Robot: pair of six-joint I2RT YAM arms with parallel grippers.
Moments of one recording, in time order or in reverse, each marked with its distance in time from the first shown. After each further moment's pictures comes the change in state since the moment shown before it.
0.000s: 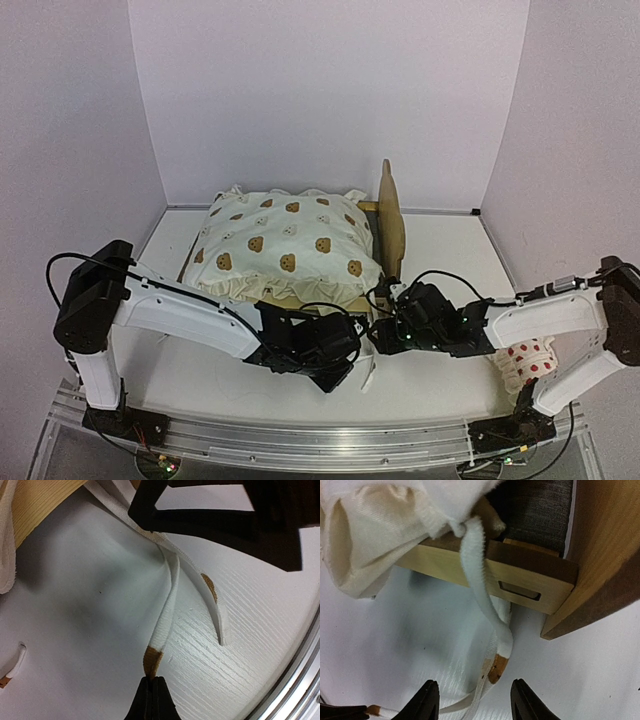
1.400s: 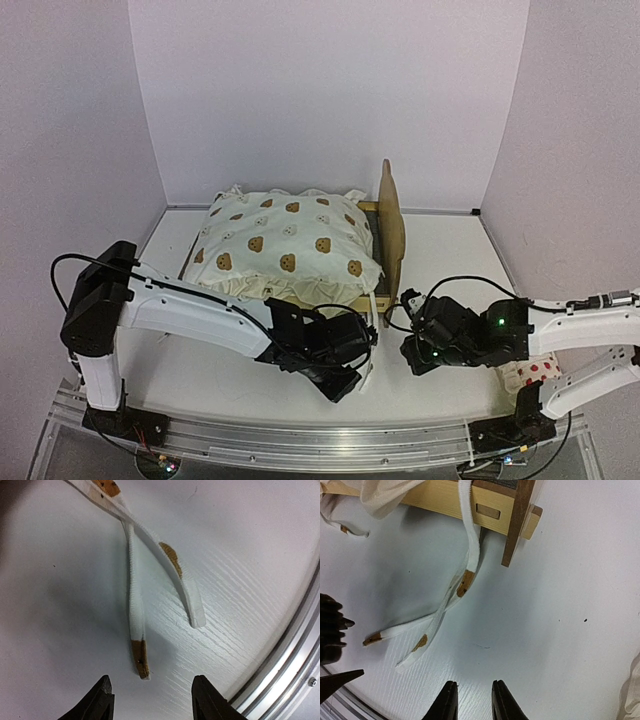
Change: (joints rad) left arm -0.025 0.068 0.120 -0.170 0.128 -0.026; right arm 0.179 -0.279 0.060 -0.569 0.146 0.050
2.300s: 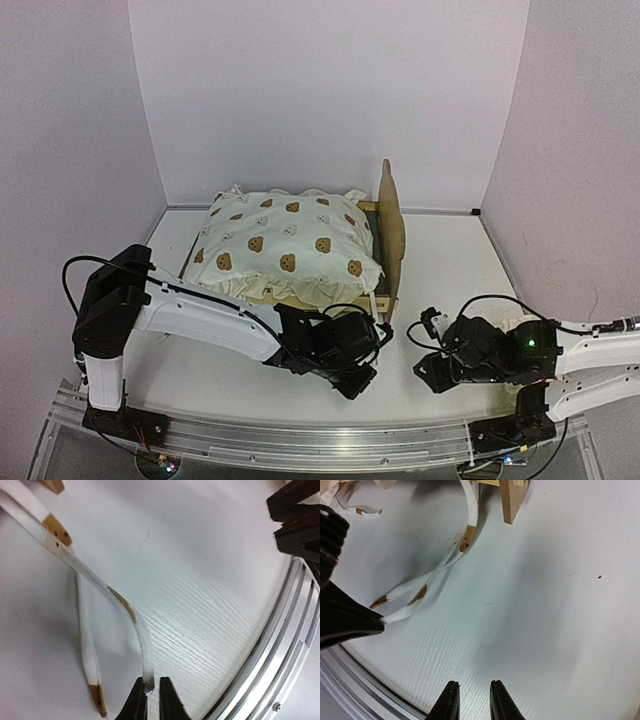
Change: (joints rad) left arm 0.006 0.036 0.000 0.209 0.076 -0.013; right arm 0.043 -0.254 -0.201 0.009 -0.092 0.093
